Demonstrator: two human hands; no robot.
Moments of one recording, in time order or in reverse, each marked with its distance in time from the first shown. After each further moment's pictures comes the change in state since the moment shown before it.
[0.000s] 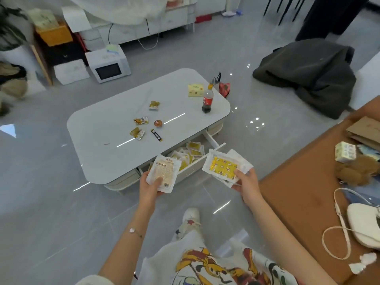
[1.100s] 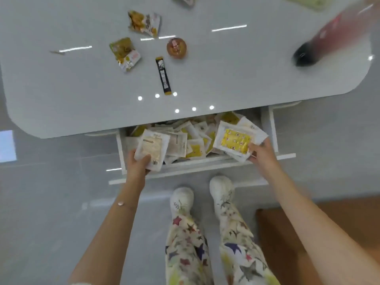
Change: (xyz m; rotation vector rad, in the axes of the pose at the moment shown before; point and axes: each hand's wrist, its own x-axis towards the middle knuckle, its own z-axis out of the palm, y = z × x) left_hand 0.413 -0.221 0.052 -0.052 0.481 -0.419; right_hand 0.539 0.163 0.131 -0.579 -0.240 0.373
